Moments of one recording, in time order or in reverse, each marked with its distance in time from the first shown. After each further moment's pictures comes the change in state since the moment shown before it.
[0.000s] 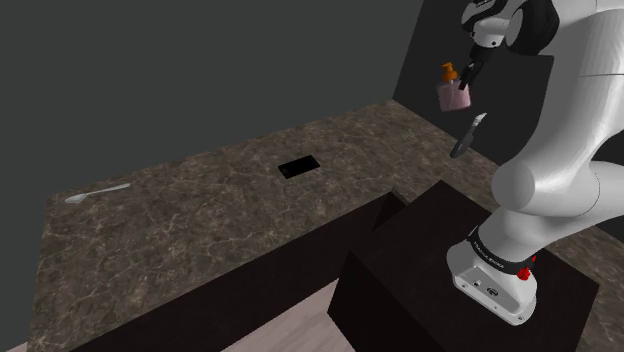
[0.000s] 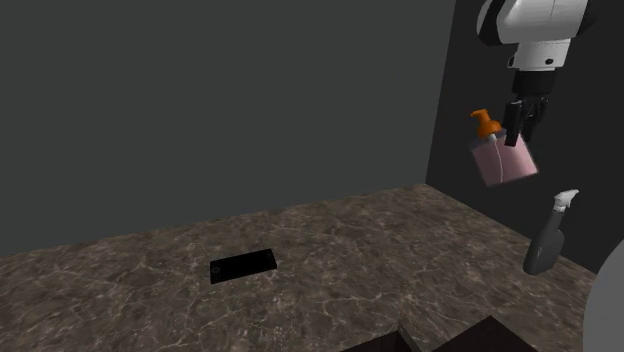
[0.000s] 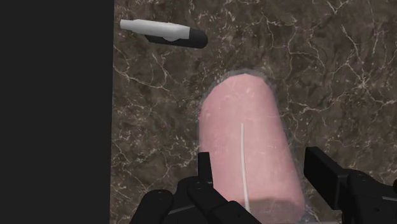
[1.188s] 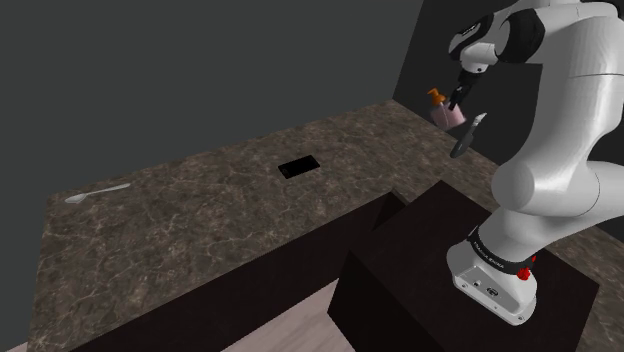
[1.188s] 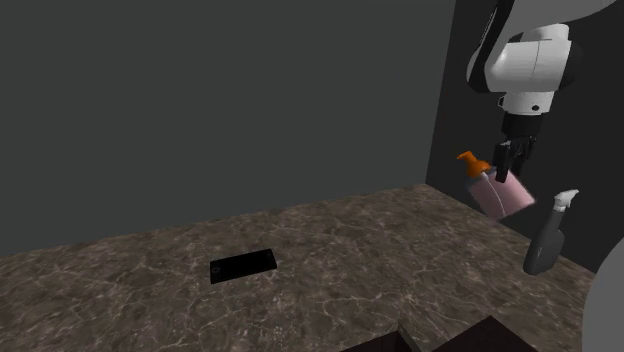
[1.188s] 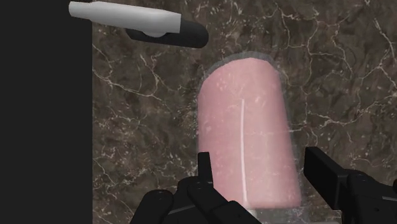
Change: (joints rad) arm -0.006 0.091 0.021 -0.099 0.031 0.187 -0.016
